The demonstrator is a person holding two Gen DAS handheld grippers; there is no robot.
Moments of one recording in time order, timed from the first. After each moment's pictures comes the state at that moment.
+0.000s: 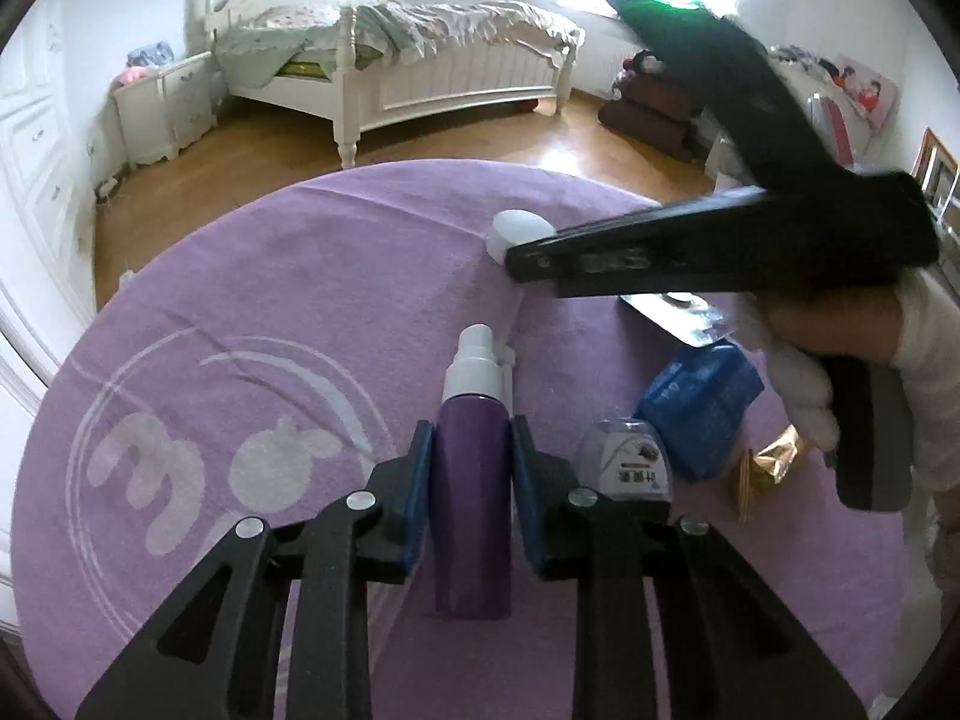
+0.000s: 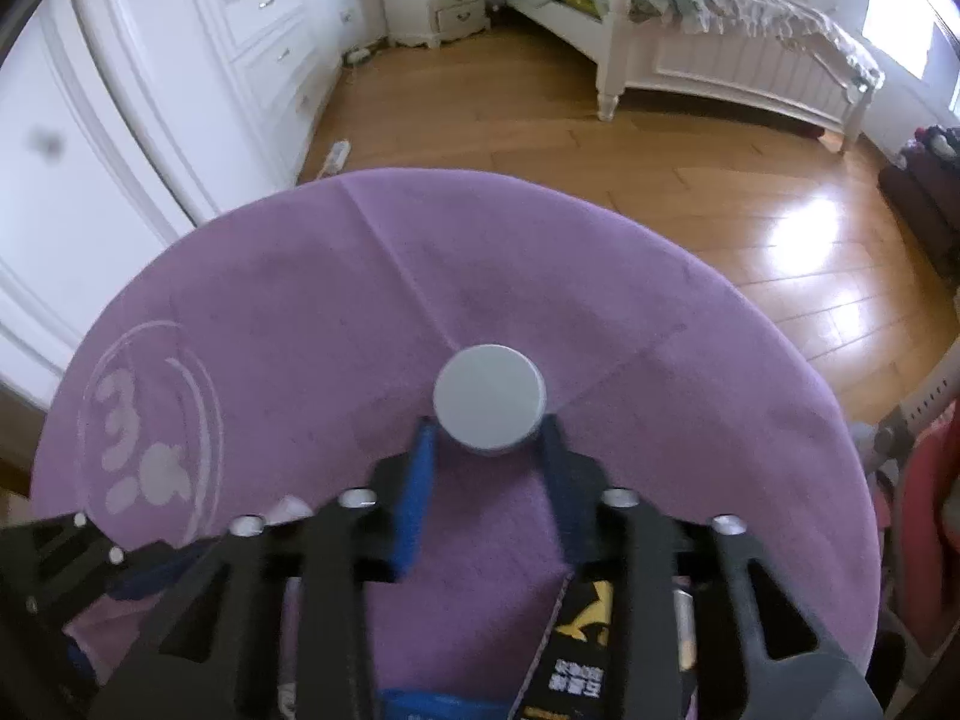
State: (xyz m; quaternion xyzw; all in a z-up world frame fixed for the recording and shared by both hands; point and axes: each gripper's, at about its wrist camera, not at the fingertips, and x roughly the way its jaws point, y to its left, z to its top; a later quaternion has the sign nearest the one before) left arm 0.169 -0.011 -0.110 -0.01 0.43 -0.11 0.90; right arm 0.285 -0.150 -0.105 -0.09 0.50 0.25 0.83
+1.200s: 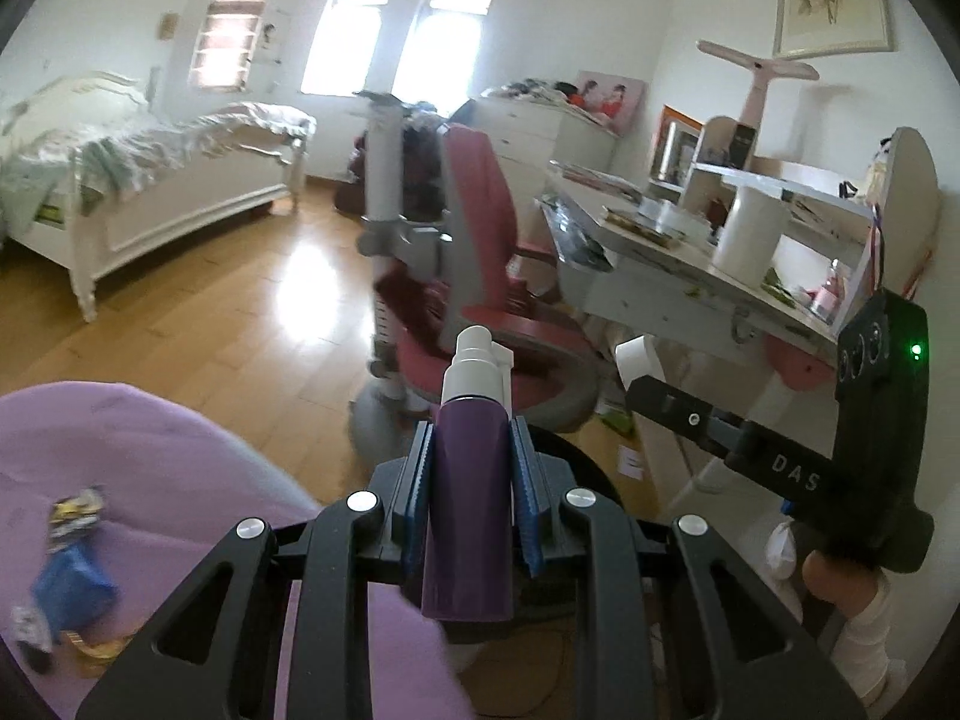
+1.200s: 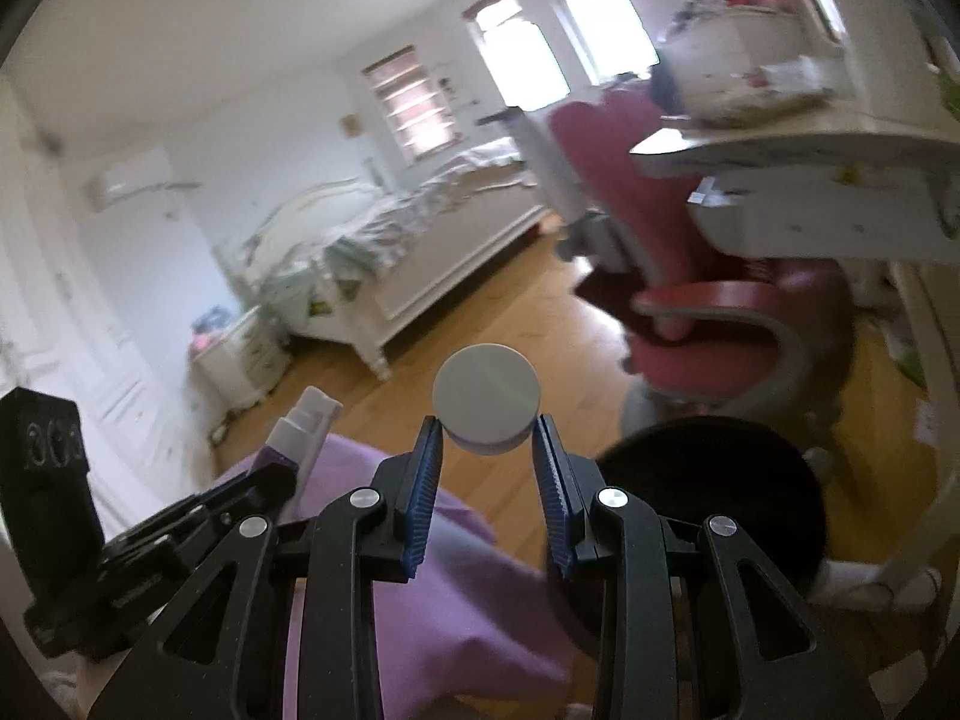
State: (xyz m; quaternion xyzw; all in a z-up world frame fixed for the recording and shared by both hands) left arm 0.105 -0.310 -0.019 -0.01 0.30 -0.39 0.87; right arm -0.004 -0.603 -0.029 0.23 0.23 -0.03 0.94
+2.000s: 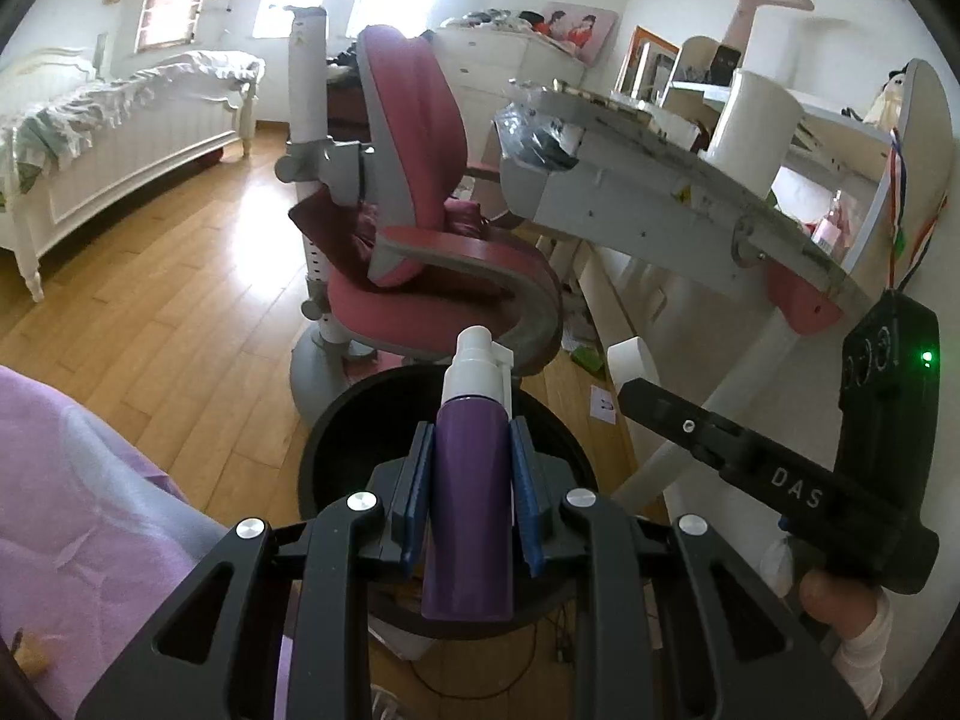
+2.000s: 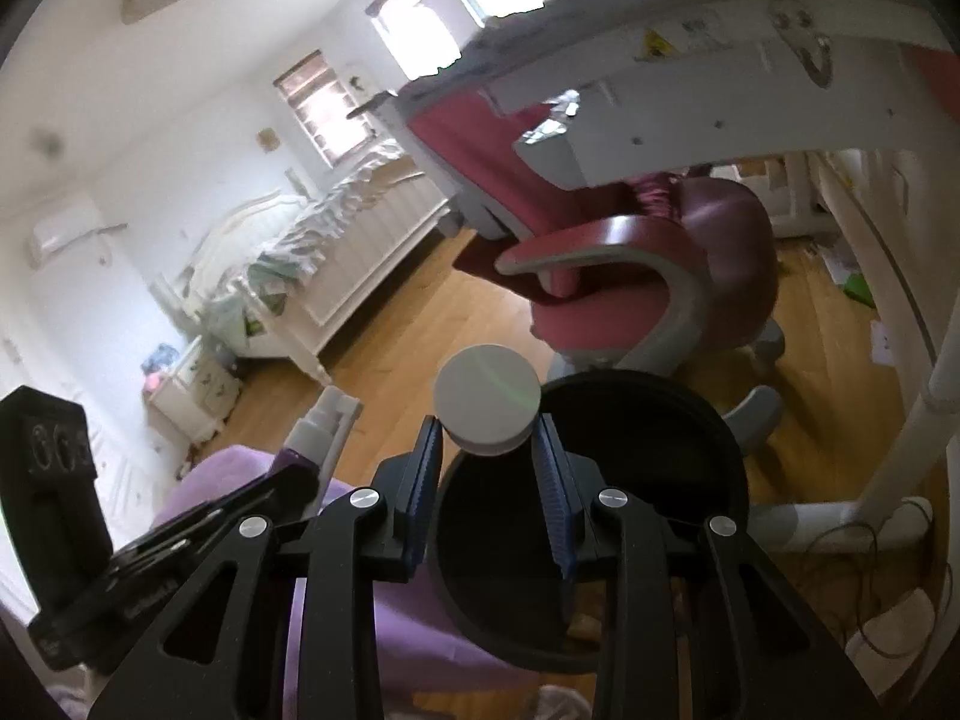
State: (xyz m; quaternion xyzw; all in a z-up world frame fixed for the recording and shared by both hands) left arm 0.115 -0.402 -0.069 0.03 0.36 -0.43 0.83; right arm -0.009 -0.657 -0.094 0.29 0.26 -0.08 0.92
